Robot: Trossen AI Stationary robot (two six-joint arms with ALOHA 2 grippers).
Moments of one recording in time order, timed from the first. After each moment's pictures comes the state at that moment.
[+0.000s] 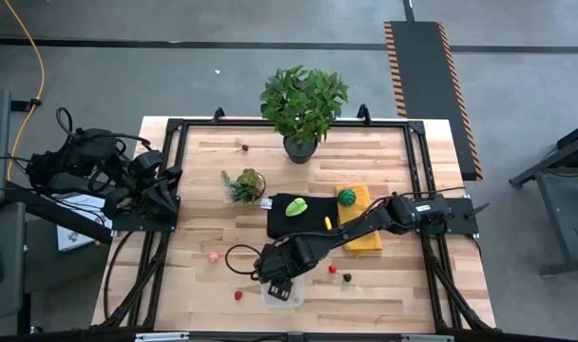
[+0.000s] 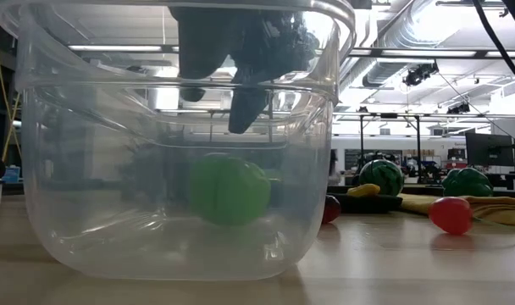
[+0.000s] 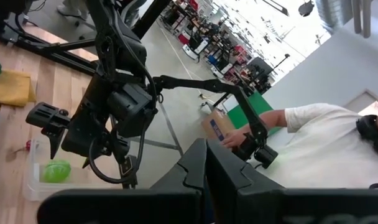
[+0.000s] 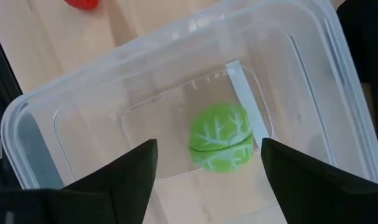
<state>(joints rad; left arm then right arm) 0.01 0.57 1.04 -0.59 0.50 -0.67 0.38 2.39 2.24 -1.14 0.02 0.73</state>
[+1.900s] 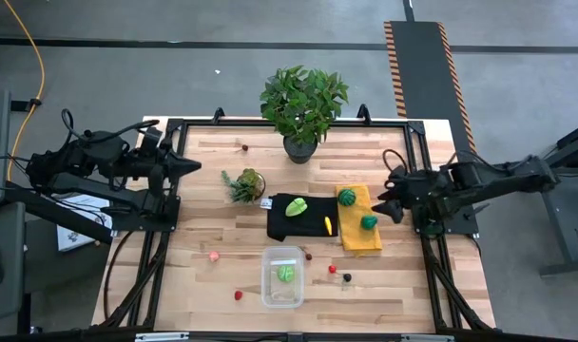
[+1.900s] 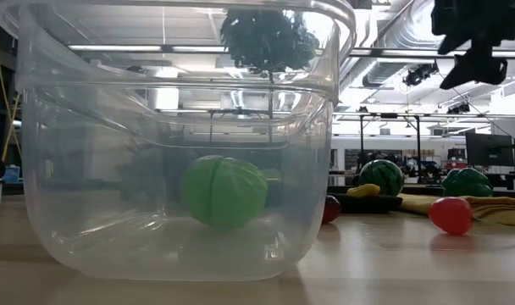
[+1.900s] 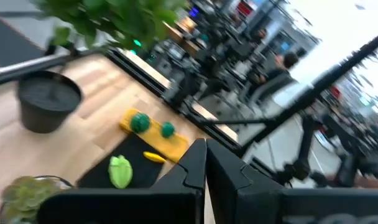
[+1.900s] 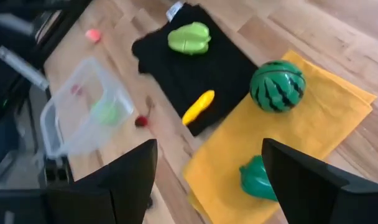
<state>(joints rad) 0.01 0.57 1.04 -0.69 -0.22 -0.69 0.15 0.63 0.69 -0.82 0.10 0.86</state>
